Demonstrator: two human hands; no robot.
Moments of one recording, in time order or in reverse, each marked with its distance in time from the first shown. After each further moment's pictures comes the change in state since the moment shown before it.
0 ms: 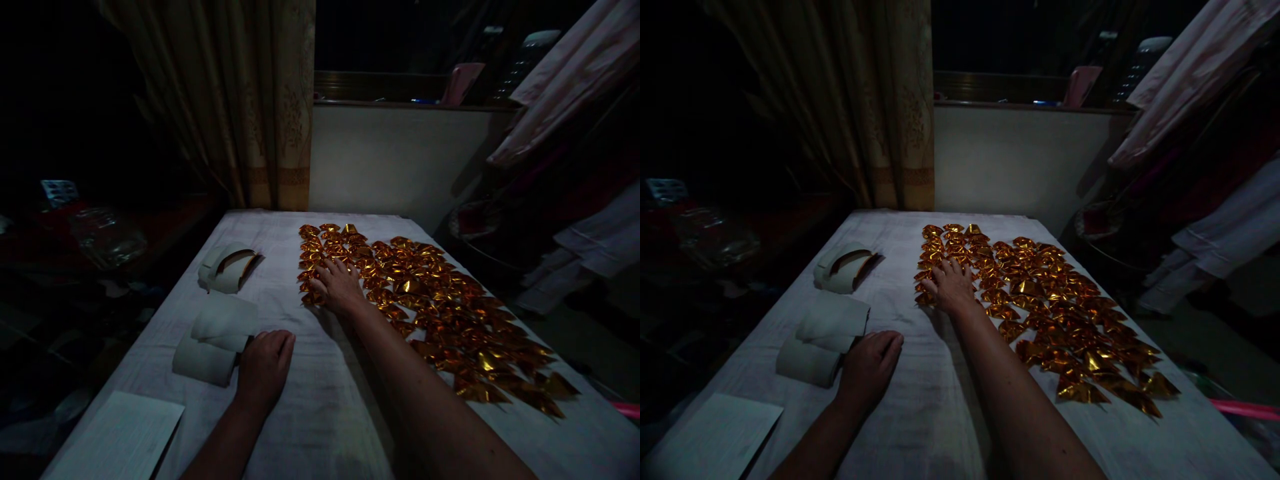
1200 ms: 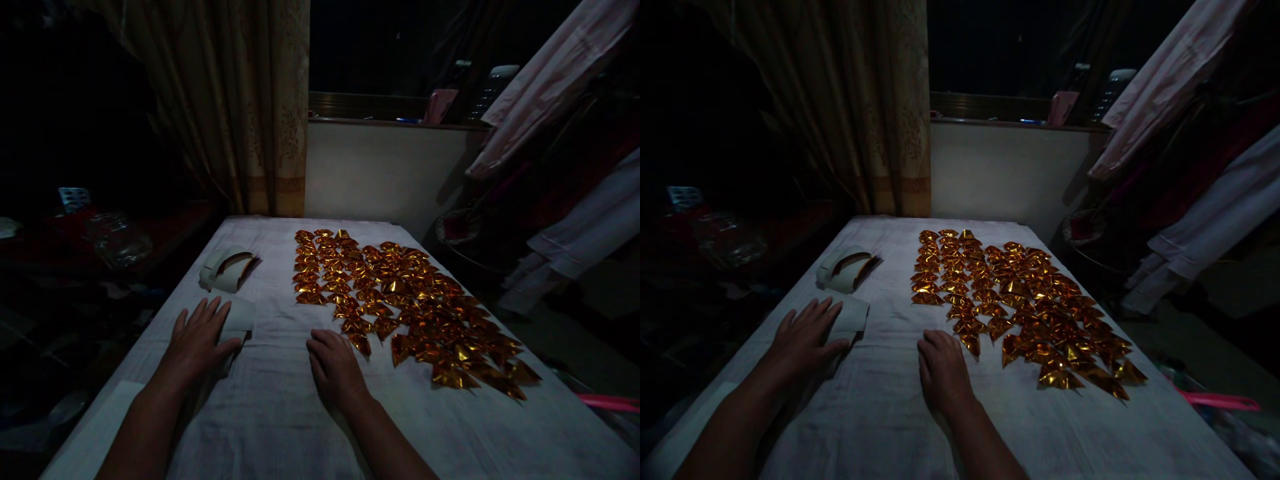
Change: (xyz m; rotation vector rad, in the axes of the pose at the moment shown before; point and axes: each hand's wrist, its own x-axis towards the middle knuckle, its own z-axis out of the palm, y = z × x) left_hand 0.015 -0.078 -0.089 0.438 -0.354 -0.216; right_hand -0.147 -0.032 0.057 0.399 0.309 -0.134
